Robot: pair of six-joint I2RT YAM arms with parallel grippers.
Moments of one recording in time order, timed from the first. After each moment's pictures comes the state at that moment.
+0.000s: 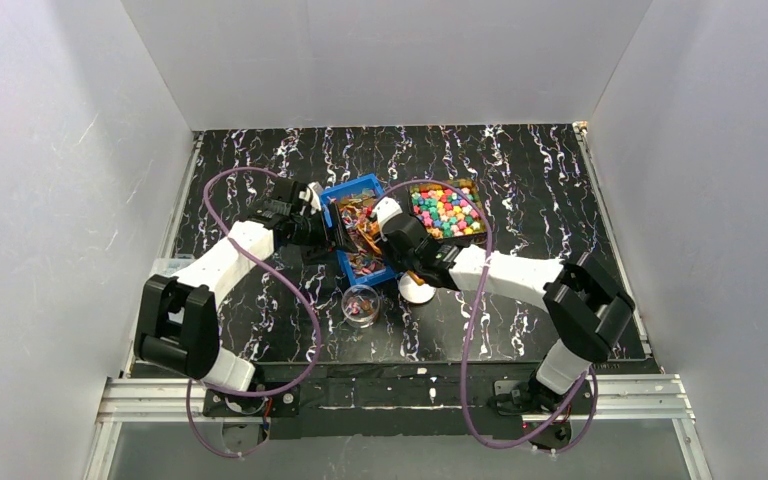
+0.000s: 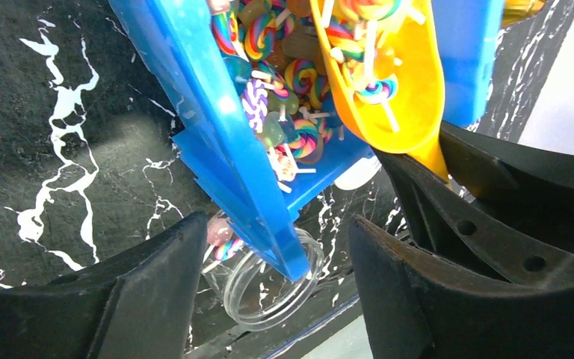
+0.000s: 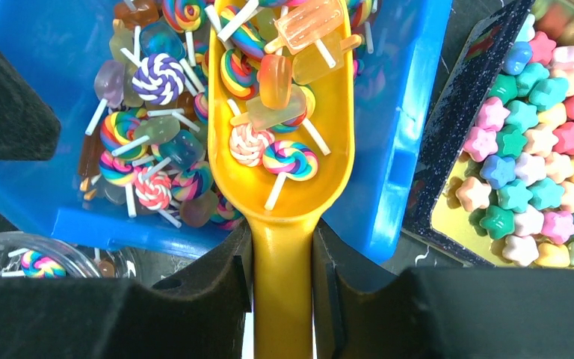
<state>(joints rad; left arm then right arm) -0.32 1.48 1.01 -0.54 0.42 -0.58 0.94 1.65 1.04 -0.09 0.30 0.07</state>
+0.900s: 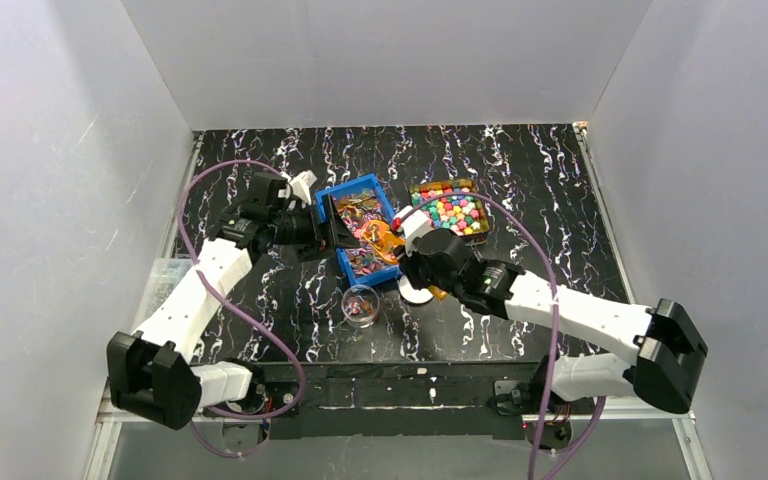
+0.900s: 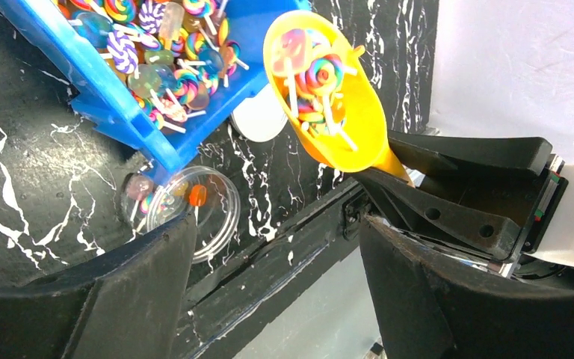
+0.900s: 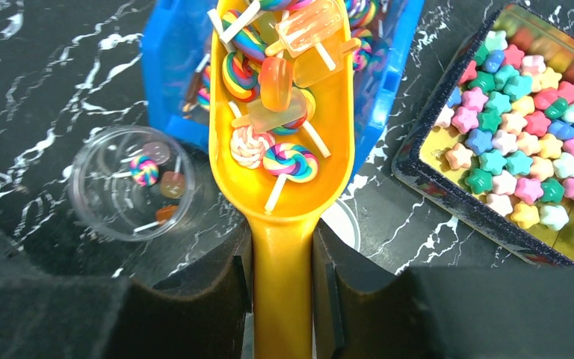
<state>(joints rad) -0.32 1.25 1.05 -0.63 0.57 -0.58 1.01 1.26 0.87 -0.18 0.25 0.08</state>
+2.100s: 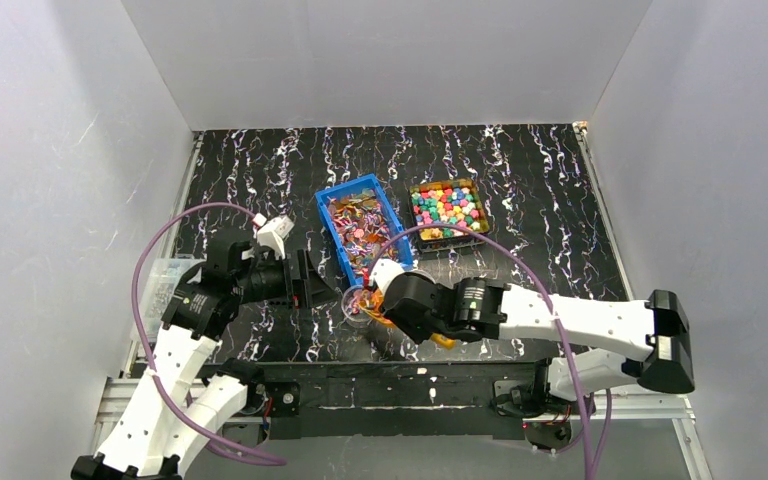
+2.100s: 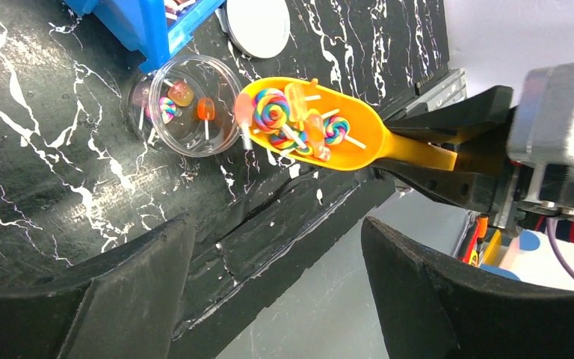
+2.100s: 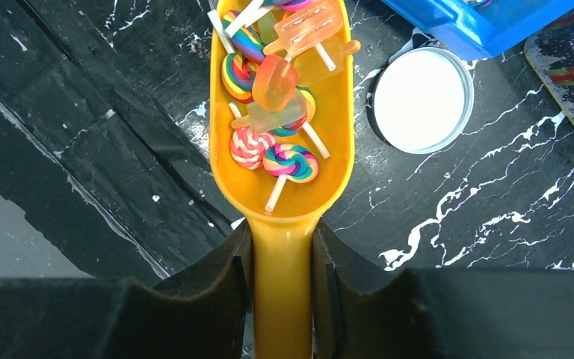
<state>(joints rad) -0.32 0.73 0.84 -0.85 0.58 -0.46 1.36 1.27 1.09 -0.77 0.29 0.26</state>
